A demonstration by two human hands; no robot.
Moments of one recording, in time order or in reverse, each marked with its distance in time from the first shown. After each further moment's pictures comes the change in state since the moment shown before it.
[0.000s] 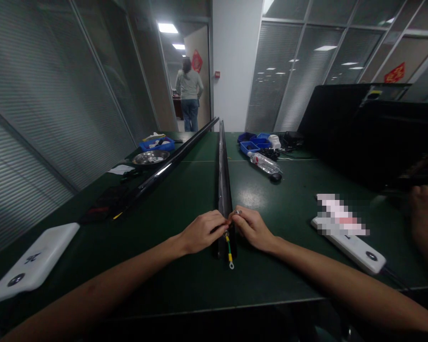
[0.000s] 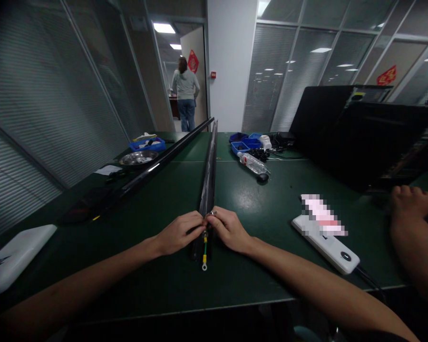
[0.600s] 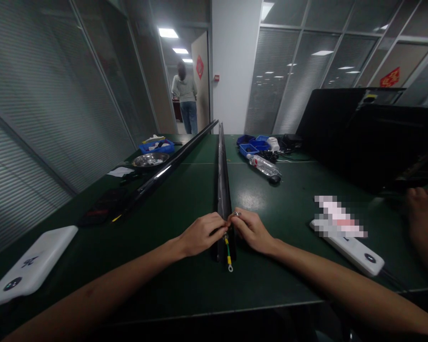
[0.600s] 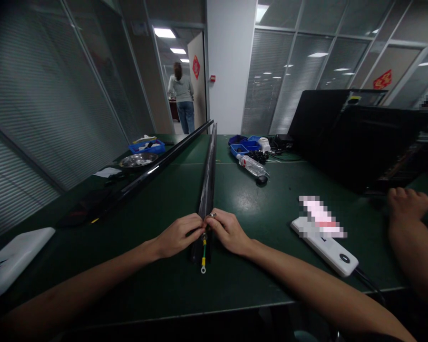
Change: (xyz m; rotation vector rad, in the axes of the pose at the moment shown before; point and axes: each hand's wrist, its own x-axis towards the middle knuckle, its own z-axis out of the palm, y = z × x) left_hand 0.001 0.002 -0.001 0.002 0.006 0.003; right_hand 0.000 0.002 0.000 0.015 -0.003 0.022
